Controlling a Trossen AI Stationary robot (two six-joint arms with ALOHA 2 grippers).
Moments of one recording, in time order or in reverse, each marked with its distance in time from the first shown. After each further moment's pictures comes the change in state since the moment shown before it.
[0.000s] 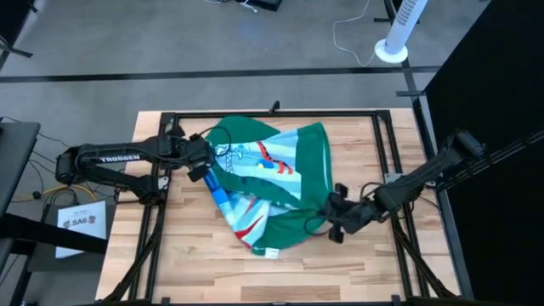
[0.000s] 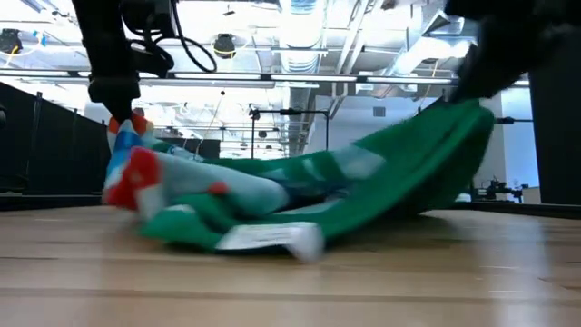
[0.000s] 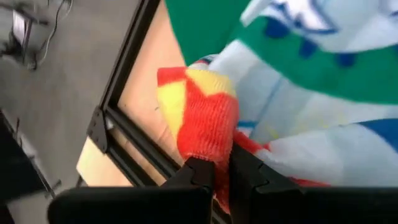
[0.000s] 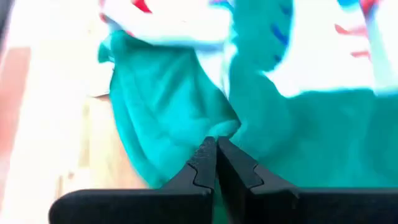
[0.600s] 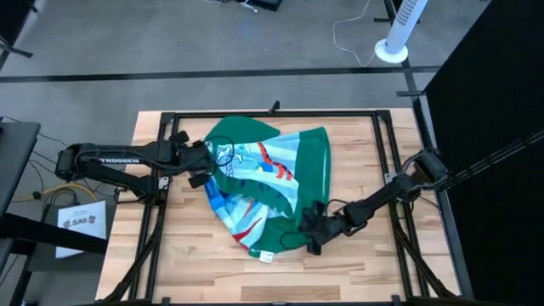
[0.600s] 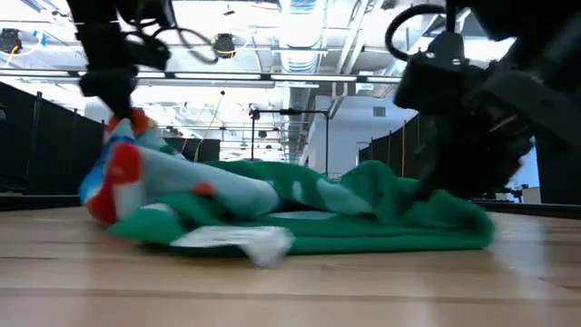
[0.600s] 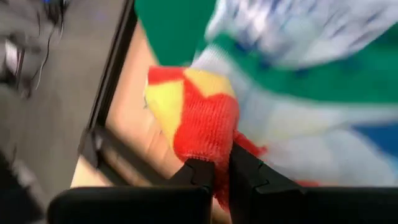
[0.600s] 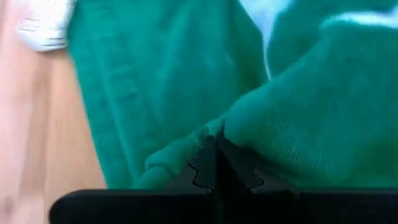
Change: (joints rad) left arm -0.104 0.000 0.000 -0.082 0.012 -0.067; right arm -0.020 0.429 0.006 0.278 -0.124 0.069
